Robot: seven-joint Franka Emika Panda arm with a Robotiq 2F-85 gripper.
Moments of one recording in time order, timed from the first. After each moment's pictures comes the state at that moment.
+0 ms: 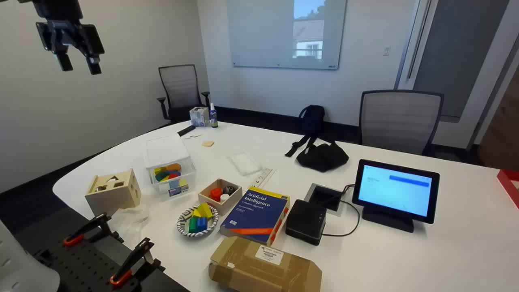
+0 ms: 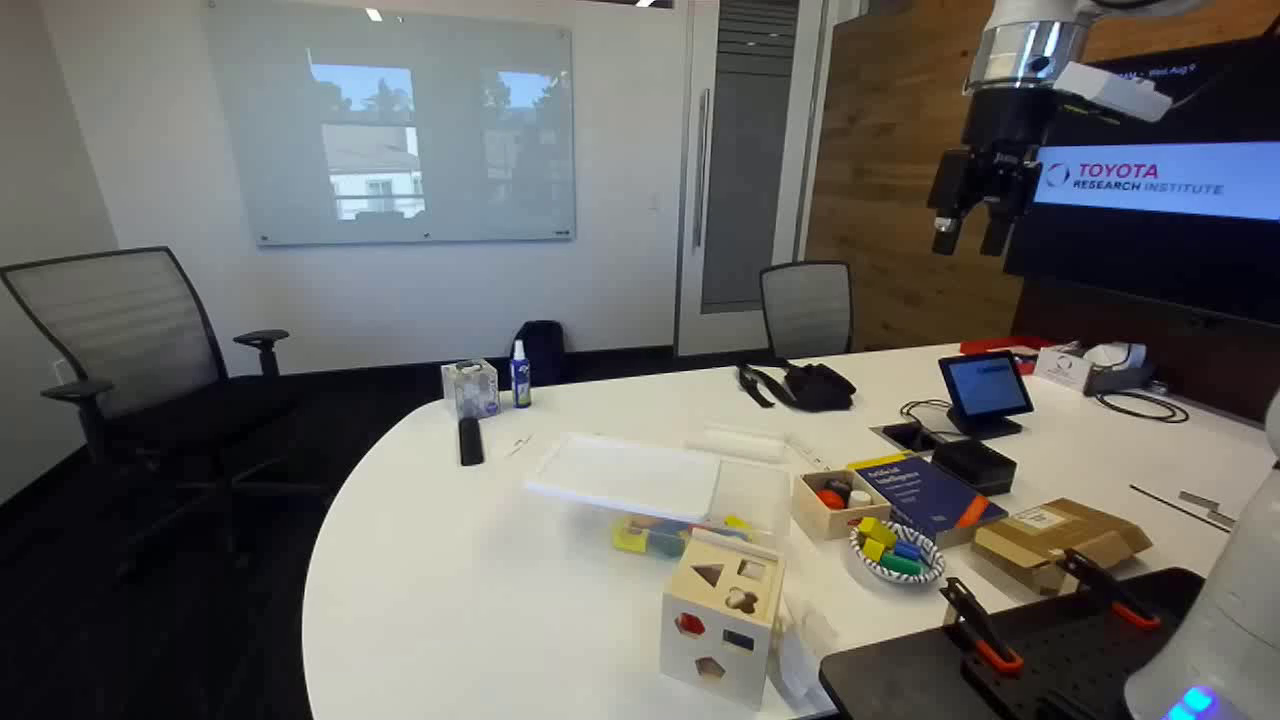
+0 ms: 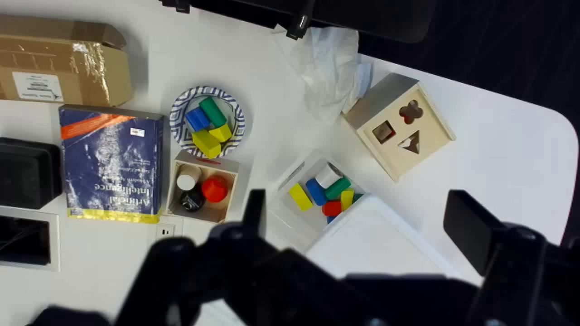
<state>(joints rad) 0.14 -0.80 0.06 -2.48 0.12 1.72 -0.03</state>
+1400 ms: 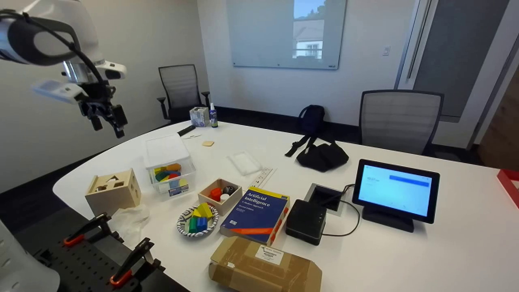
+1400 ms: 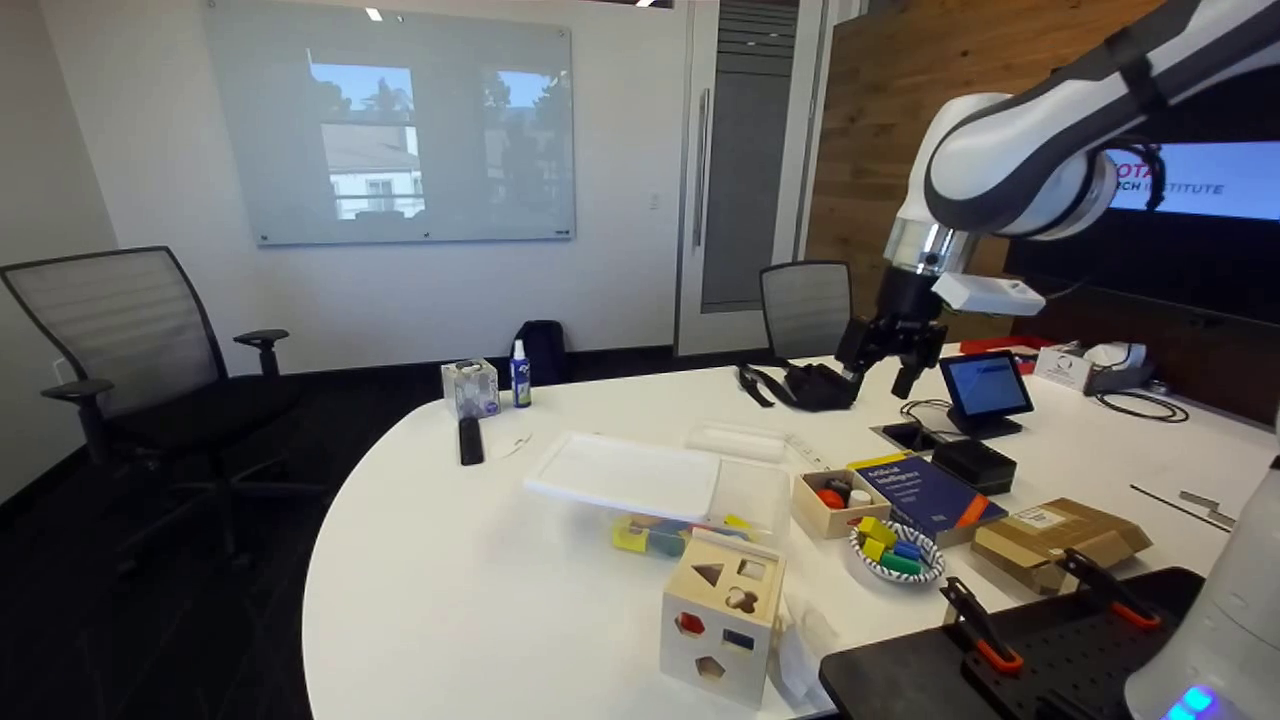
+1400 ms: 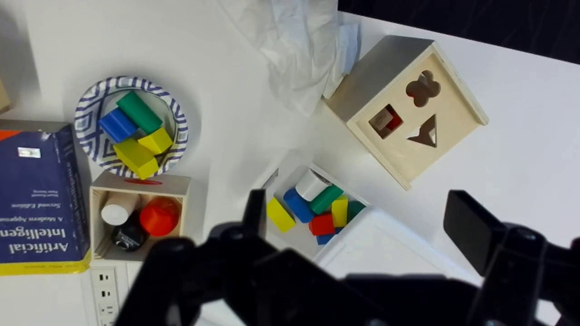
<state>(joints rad) 0.20 -0.53 0.17 -2.81 0.29 2.38 0.02</state>
